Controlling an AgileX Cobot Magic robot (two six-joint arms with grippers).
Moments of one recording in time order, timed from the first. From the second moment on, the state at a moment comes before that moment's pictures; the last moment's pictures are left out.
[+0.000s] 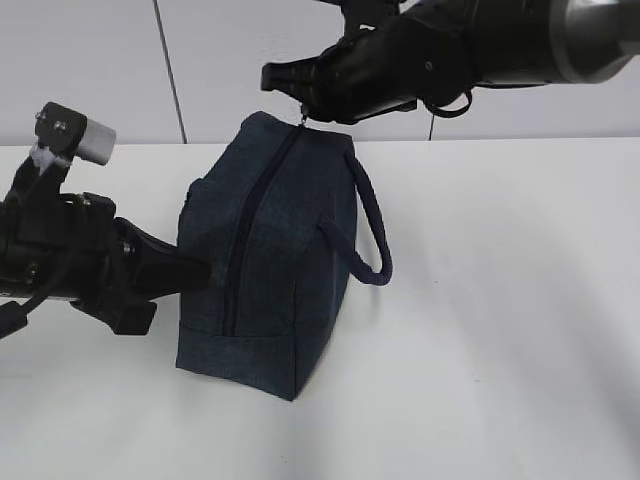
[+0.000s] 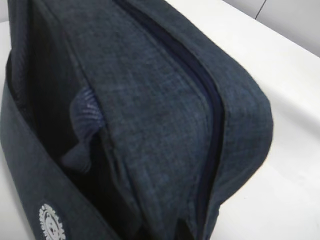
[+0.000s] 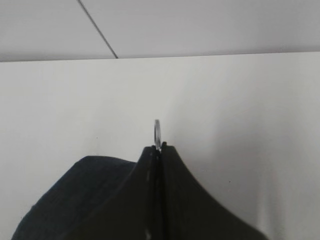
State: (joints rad) left arm -0.29 1.43 -0.65 -1.48 0.61 1.71; right arm 0.50 1.96 -1.57 -0.30 0.27 0.69
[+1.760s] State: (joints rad) left arm -0.29 1.43 -0.65 -1.47 0.62 1.70; right arm 0.24 2.40 -2.01 0.92 0.64 -0.10
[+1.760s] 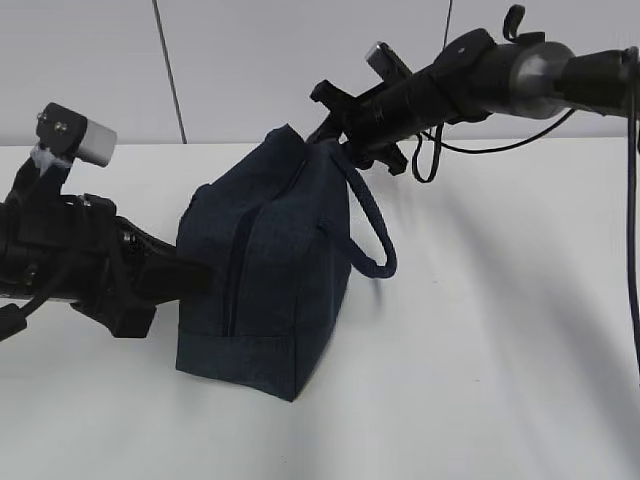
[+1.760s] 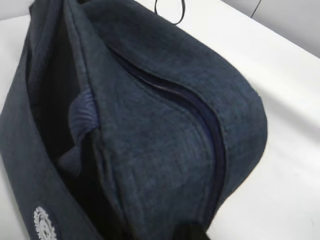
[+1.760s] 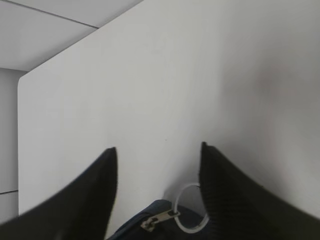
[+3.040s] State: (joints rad) left arm -0.18 0.99 -0.64 -0.28 0.70 0.20; right arm 0.36 1.93 -1.85 -0.07 1.16 0.06
